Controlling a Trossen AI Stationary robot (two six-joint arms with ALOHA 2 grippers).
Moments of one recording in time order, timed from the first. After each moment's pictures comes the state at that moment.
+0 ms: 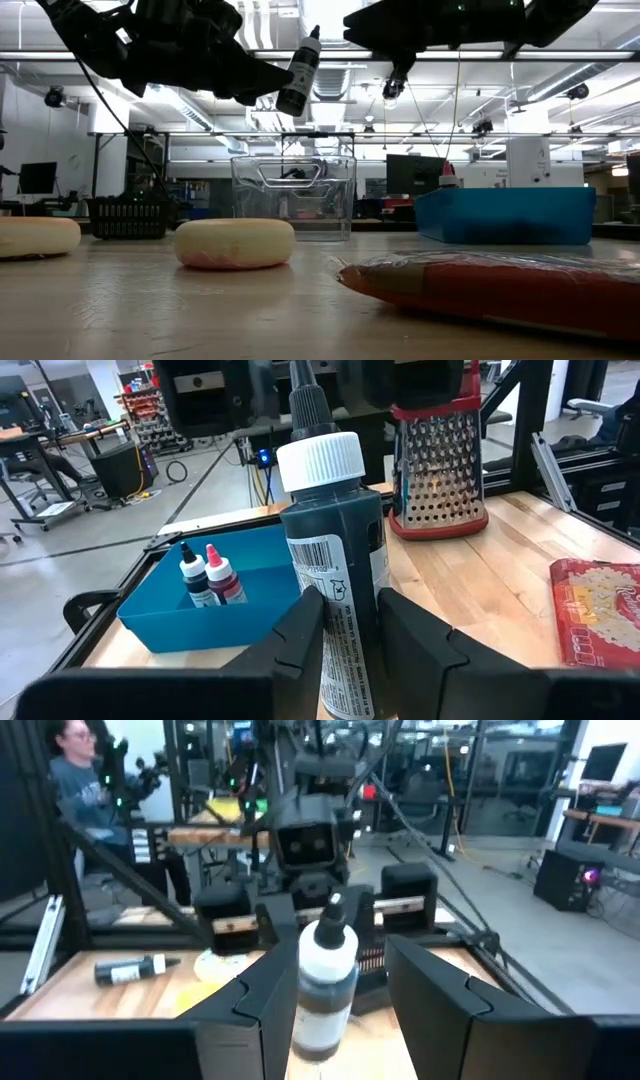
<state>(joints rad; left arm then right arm) 0.19 1.32 0.52 0.64 0.27 0.22 -0.06 1.34 0.70 0.65 0.00 0.00</state>
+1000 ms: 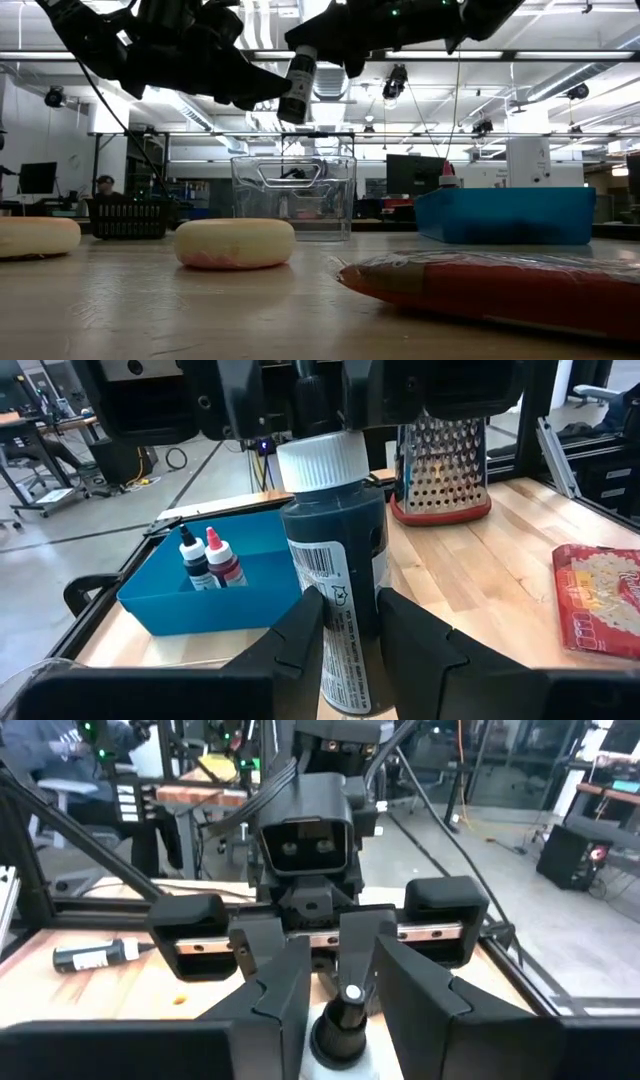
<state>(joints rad) 0.19 1.32 0.52 0.62 0.27 0.23 -0.07 1.61 1.00 0.49 0.00 -0.04</state>
